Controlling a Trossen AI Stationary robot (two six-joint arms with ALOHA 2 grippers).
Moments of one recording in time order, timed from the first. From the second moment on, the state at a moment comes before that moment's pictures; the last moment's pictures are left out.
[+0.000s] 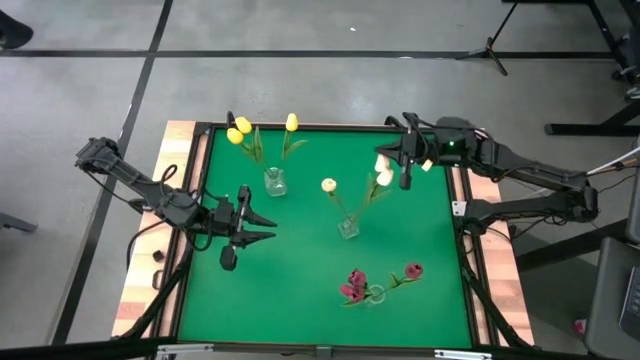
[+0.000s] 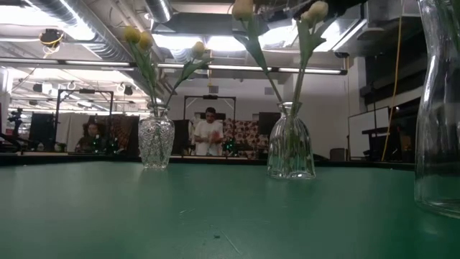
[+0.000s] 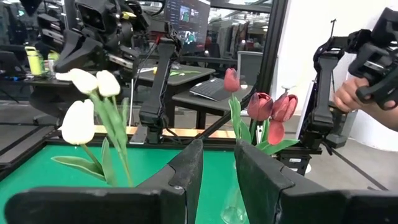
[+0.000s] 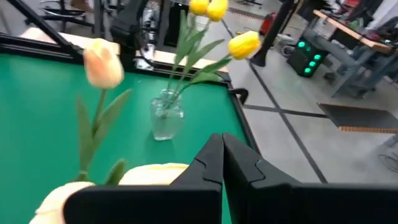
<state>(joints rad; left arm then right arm) -0.51 0.94 0.71 0.23 -0.46 -0.10 -0.30 0.99 1.03 -0.33 -0.09 -0.32</state>
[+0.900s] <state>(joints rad) -0.51 0.93 0.71 0.29 -0.69 -0.10 -0.19 0.98 1.04 -0.21 0.07 -0.37</state>
